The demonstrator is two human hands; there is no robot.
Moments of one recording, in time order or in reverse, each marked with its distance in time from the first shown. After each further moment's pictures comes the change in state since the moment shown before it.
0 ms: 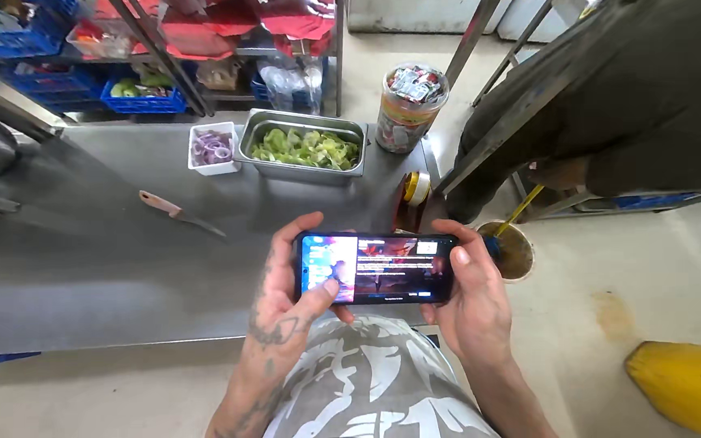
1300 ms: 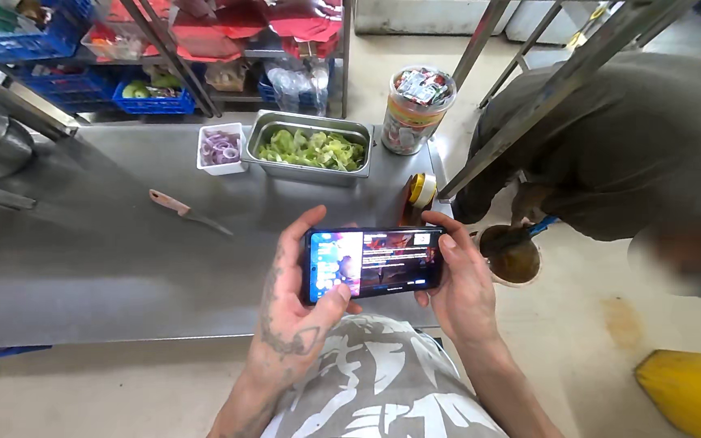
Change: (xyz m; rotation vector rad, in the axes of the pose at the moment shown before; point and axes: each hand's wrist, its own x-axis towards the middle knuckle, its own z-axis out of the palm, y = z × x) left_hand 0.000 0.010 0.006 0.195 0.018 0.028; right_hand 0.018 0.016 -0.001 0.000 0.009 0.062
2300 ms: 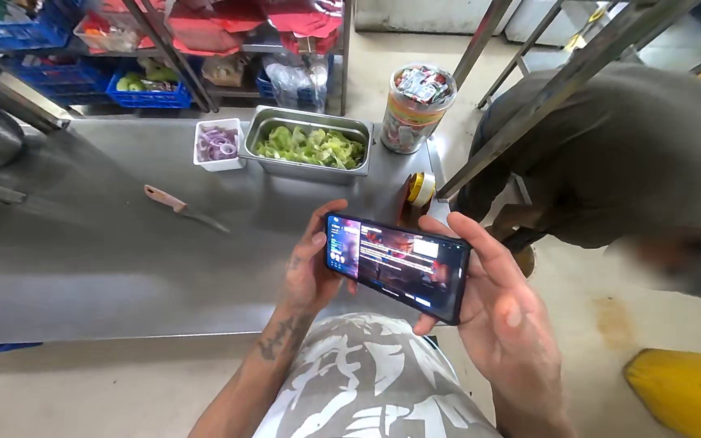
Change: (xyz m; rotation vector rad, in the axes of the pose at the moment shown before) left_hand 0.046 -0.077 -0.003 -0.741 -0.227 -0.076; right_hand -0.026 -0.046 0.001 -0.021 -0.310 -0.189
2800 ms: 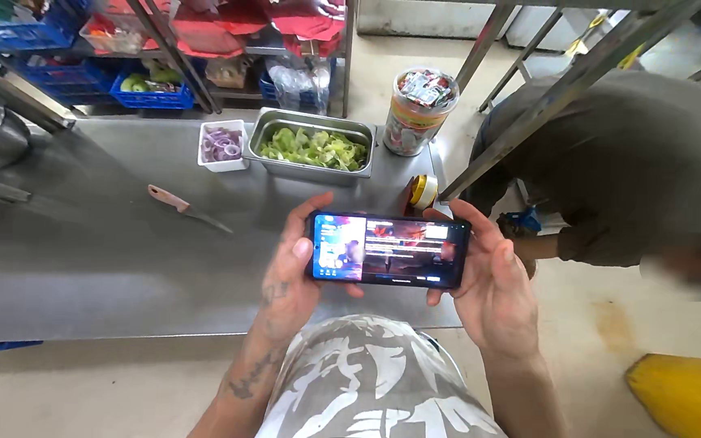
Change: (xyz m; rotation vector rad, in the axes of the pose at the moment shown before) left_hand -0.021 0.045 0.031 0.339 0.052 0.103; right_hand 0.019 0.027 -0.022 0.108 0.122 0.050
